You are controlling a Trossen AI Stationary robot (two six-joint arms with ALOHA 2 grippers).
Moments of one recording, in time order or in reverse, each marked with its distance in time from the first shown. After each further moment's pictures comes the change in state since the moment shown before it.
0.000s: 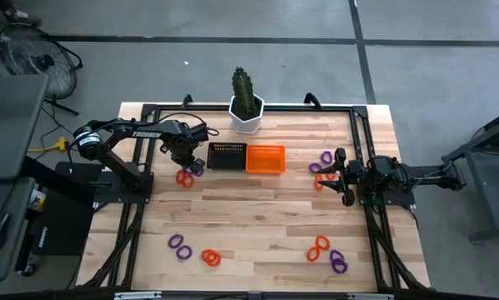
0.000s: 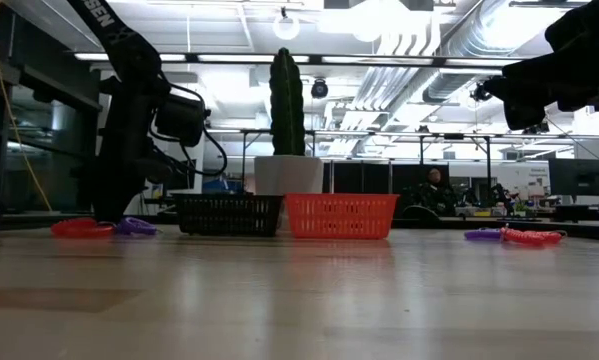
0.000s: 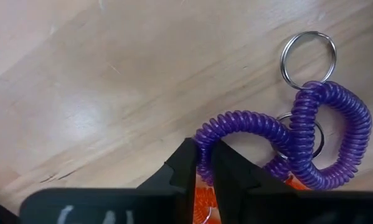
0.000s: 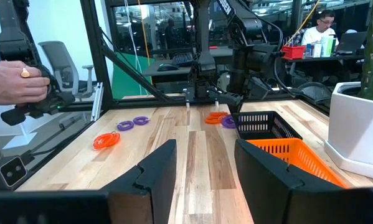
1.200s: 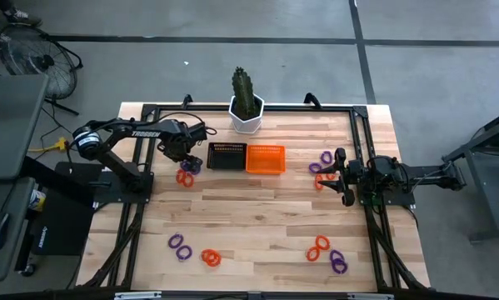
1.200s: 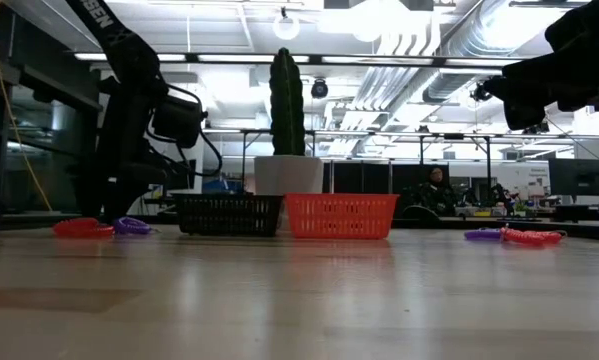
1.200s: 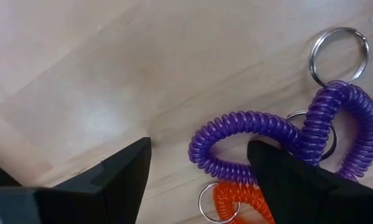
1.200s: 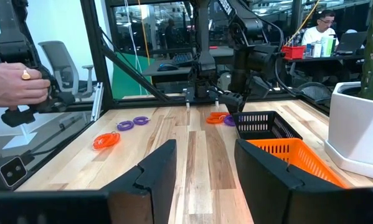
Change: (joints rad) left arm 0.004 -0.003 0.001 -0.014 -0.029 -0.003; right arm 0.000 0.000 0.000 0.000 0.000 0.000
